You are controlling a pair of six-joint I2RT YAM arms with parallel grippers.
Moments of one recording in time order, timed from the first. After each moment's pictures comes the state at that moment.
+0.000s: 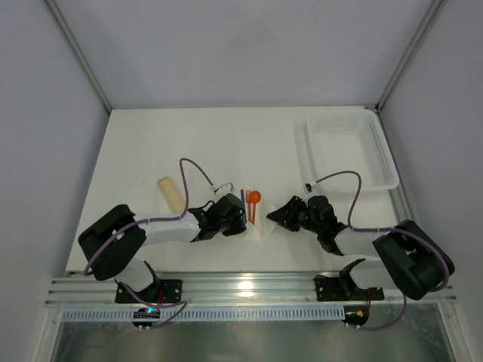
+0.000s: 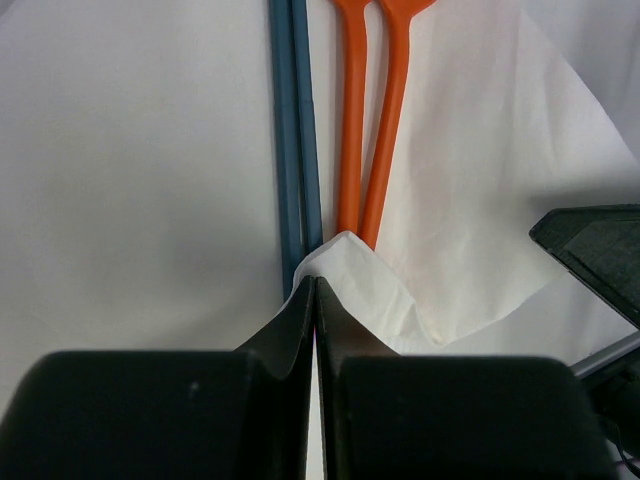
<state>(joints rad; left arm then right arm) -0.95 1.53 0.68 -0.02 -0.16 -1.03 0.53 1.29 0.18 0.64 -0.26 1.09</state>
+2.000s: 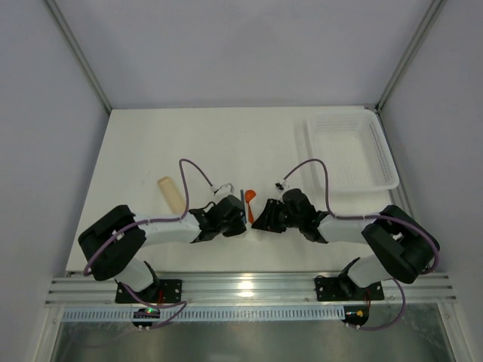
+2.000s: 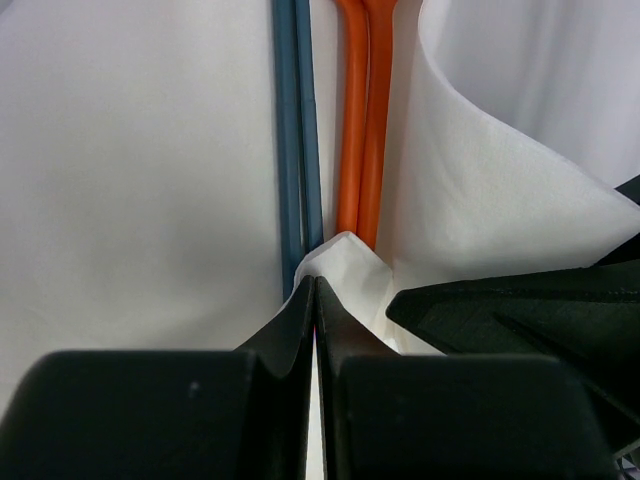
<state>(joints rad) -0.96 1.53 0.68 -0.03 -0.18 -1.05 0.70 1.45 0.43 0.36 -0.29 0.86</state>
